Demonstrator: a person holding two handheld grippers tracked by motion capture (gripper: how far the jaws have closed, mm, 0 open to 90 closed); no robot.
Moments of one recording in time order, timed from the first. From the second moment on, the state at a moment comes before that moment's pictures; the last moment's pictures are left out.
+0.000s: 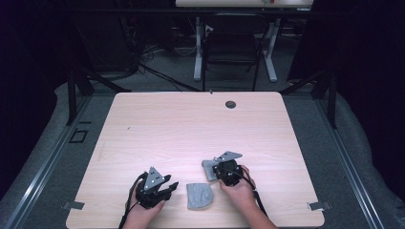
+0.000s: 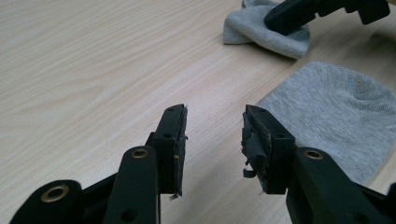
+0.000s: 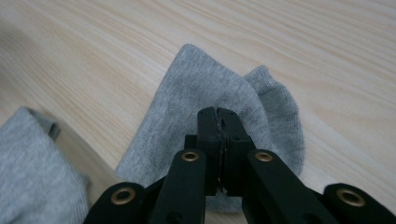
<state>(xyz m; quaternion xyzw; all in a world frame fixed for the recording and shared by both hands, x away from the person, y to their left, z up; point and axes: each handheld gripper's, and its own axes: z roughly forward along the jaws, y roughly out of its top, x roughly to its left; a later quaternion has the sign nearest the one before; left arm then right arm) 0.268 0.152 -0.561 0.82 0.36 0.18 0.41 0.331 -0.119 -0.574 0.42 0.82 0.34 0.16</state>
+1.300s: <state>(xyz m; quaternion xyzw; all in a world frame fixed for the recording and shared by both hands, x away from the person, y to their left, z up) 0.261 0.136 -0.563 0.83 0.34 0.17 0.41 0.266 -0.145 -0.525 0.38 0.81 0.42 0.15</state>
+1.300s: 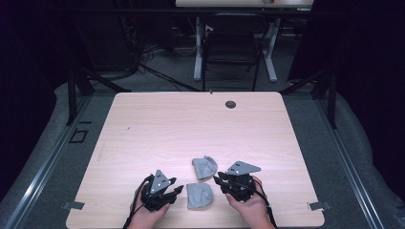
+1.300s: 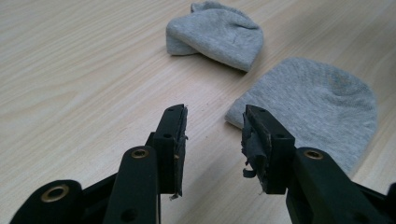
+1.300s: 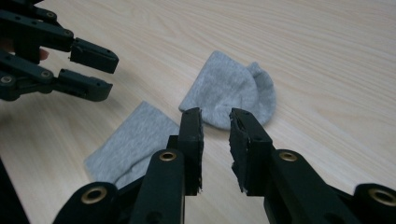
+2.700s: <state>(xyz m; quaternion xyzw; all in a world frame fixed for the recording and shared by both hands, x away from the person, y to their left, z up) 0.249 0.091 -0.562 0.85 0.30 0.15 0.40 0.259 -0.169 -0.550 0.38 0.82 0.40 0.16</state>
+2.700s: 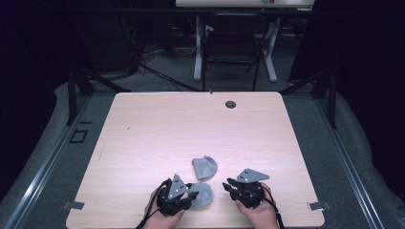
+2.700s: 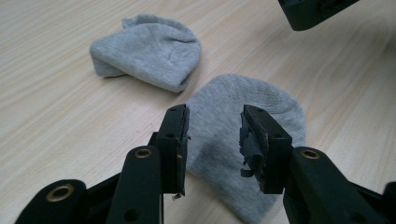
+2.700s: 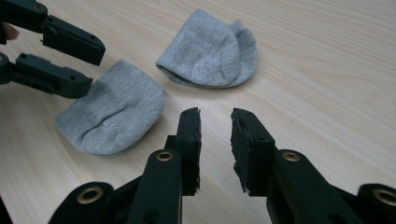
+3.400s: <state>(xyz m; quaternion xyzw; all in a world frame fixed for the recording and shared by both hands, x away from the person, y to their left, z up) 0.238 0.067 -0.566 0.86 0.27 0.13 0.40 0.261 -0.172 -0.552 0.39 0.81 0.41 0.16</state>
